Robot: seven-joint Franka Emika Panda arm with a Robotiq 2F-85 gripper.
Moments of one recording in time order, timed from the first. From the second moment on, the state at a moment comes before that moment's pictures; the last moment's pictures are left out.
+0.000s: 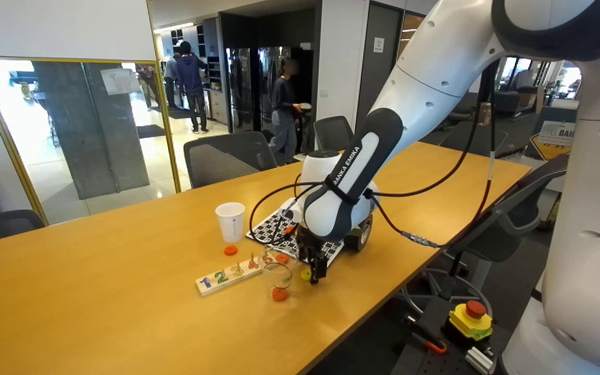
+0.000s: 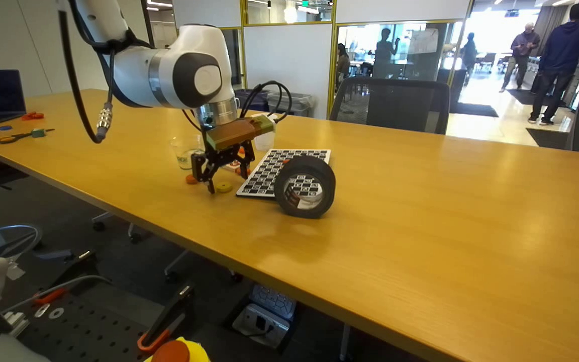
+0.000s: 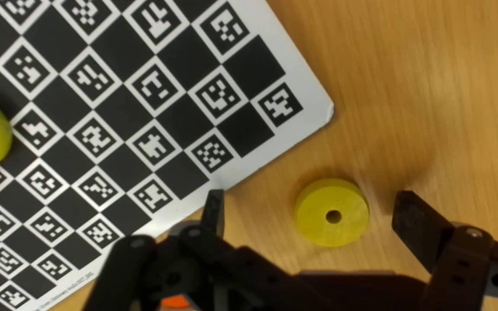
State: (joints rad) arm -0.08 0.19 0.06 -2.53 -0.09 2.82 -1.06
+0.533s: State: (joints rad) arm -0.09 0.20 0.07 -2.52 -0.07 2.78 -1.09
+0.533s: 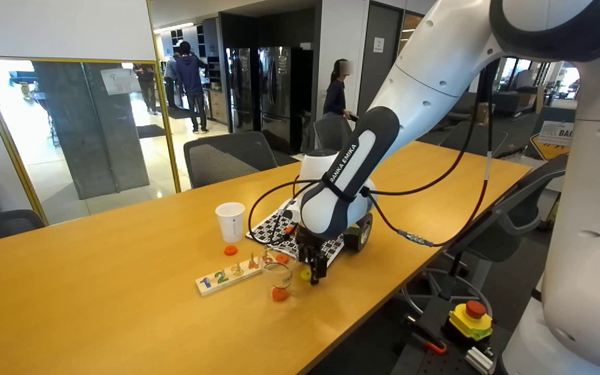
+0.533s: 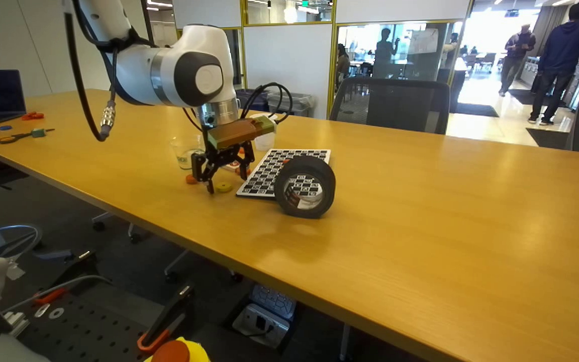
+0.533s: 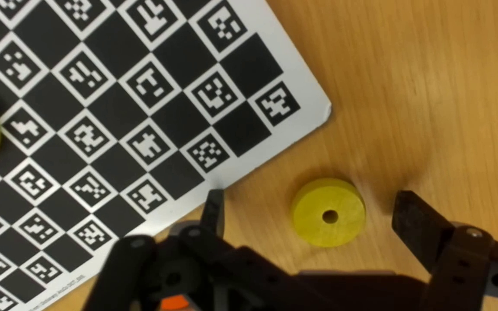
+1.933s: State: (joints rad) arm -0.09 0.19 0.07 -2.47 -0.01 2.68 -1.13
